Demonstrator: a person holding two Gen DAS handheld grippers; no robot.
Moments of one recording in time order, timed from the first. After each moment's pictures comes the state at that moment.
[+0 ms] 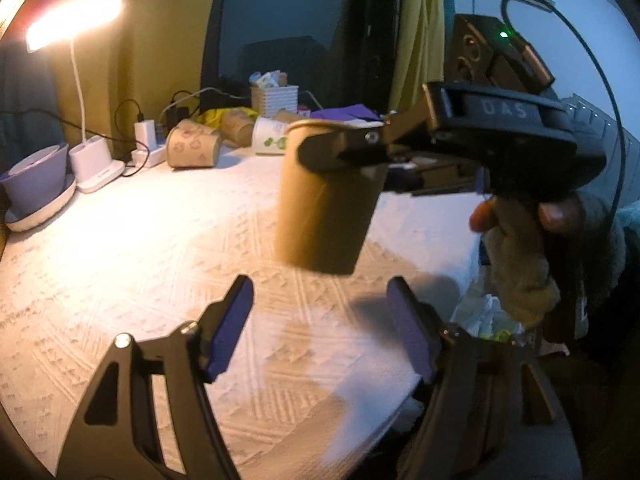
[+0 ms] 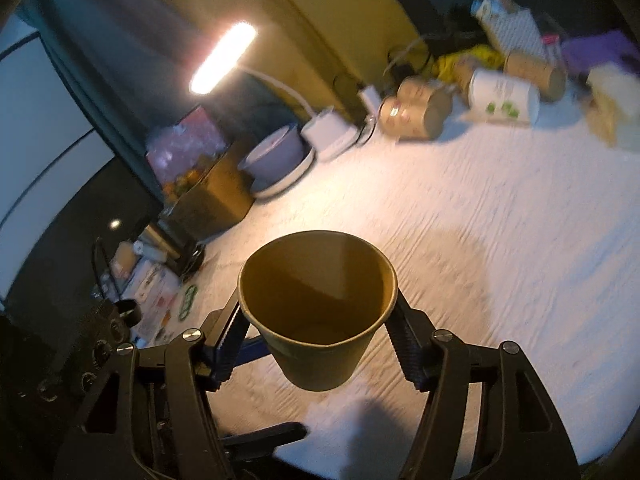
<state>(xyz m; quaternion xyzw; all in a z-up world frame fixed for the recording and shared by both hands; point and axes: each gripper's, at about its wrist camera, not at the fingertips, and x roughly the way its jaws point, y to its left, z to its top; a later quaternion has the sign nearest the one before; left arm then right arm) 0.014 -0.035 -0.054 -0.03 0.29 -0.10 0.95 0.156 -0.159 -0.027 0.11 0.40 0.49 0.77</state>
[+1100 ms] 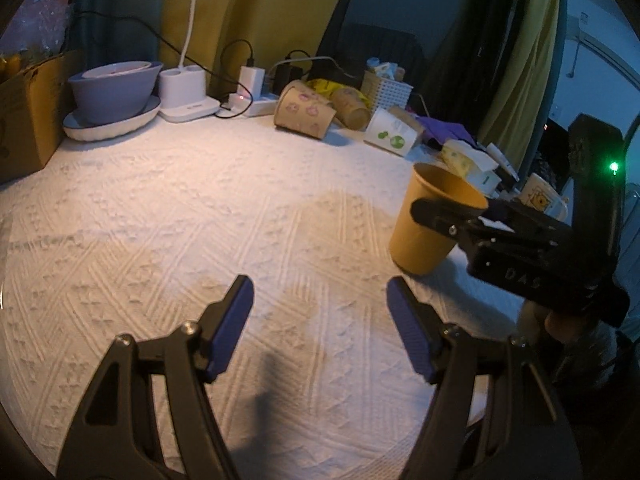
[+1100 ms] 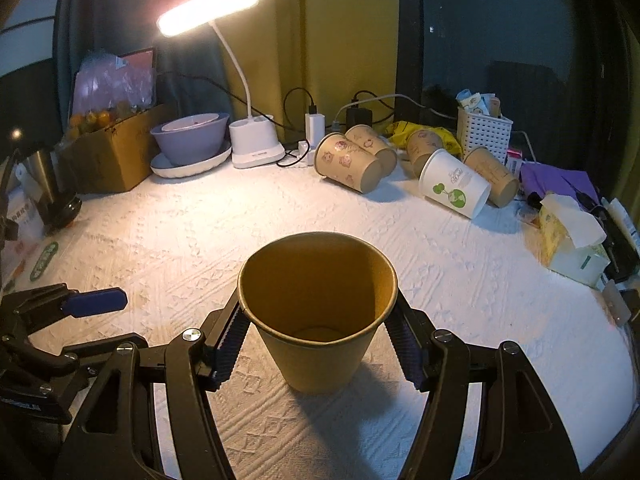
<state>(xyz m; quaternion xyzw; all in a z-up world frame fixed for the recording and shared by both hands) 0.033 0.043 -0.067 -0.15 0.33 0.02 0.93 0.154 -0.107 -0.049 -0.11 0.29 0.36 0.88</state>
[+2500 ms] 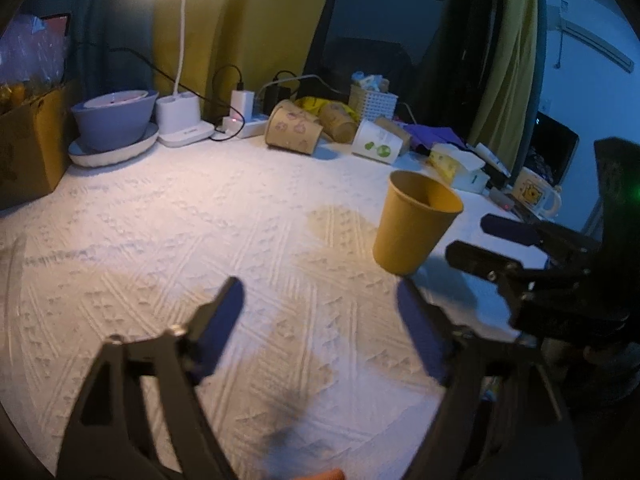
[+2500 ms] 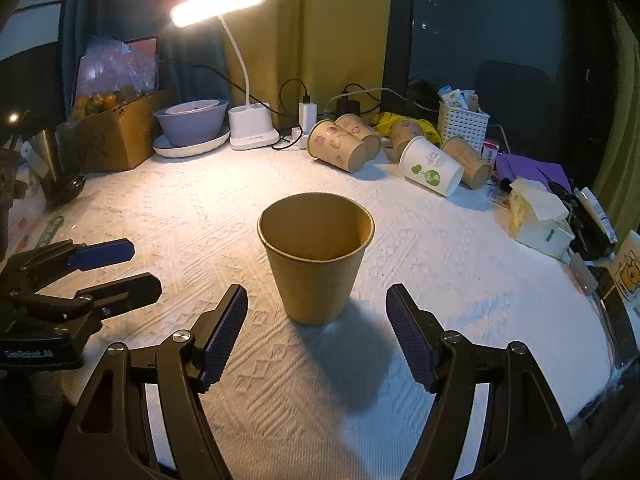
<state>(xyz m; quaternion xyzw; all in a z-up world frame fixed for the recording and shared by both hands) 0.010 0.025 -0.056 -0.11 0.29 0.02 0.95 0.109 -0.136 -0.043 -0.13 0.29 0.33 0.89</state>
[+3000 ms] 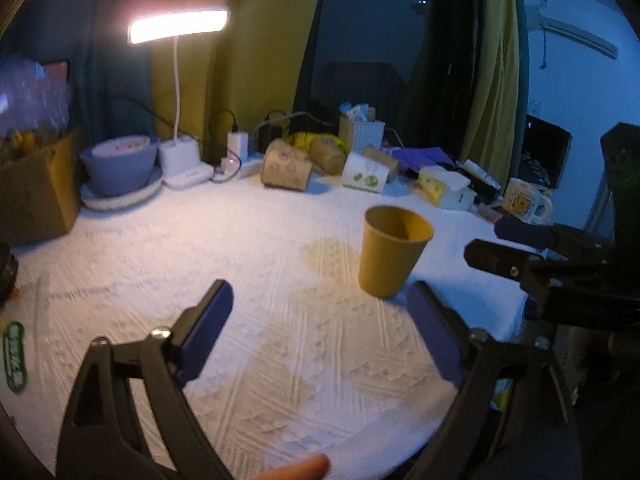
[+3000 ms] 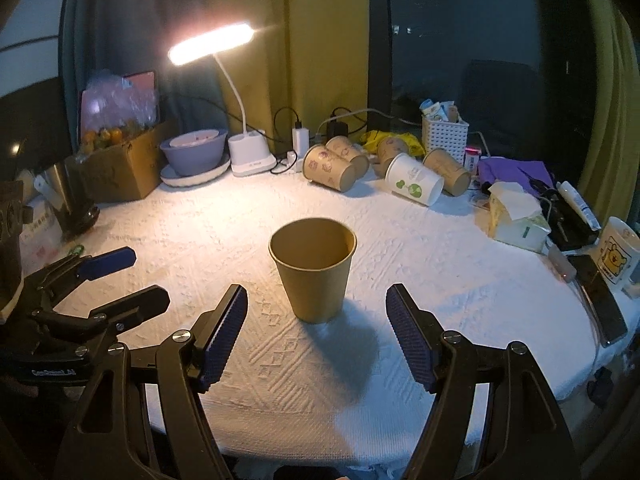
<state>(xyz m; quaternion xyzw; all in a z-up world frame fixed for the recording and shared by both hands) -0.011 0.008 -0.021 -0.07 0.24 0.03 0.97 0.082 -0.161 -0.007 -0.09 0.28 0.32 0.90</state>
